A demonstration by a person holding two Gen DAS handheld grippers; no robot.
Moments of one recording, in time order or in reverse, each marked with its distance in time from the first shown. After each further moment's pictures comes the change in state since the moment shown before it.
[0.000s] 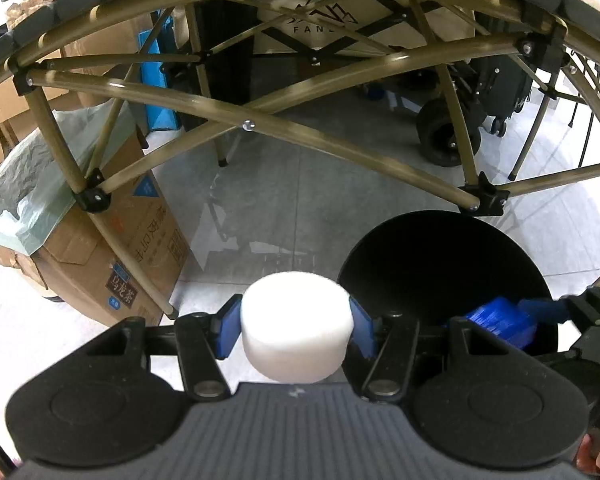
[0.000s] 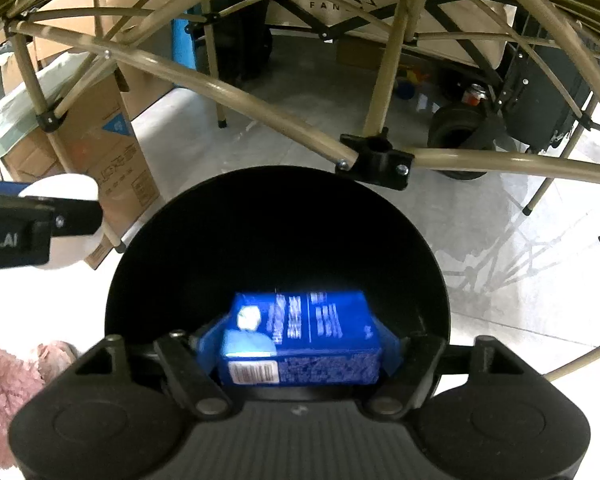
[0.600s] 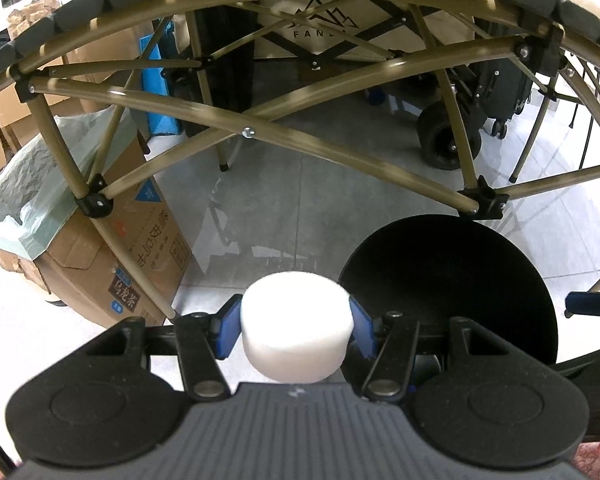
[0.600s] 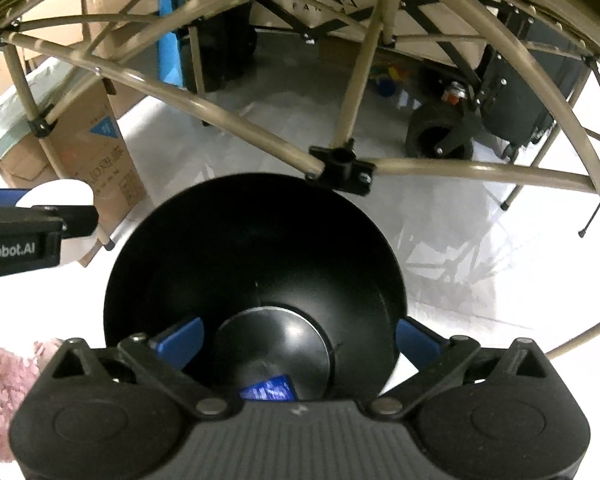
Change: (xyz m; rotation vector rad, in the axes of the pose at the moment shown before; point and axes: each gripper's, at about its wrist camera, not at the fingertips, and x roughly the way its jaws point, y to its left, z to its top) left arm -0.001 -0.002 0.001 0.007 -0.009 0.008; right arm -0.020 -0.007 0.005 0.013 0.037 -0.056
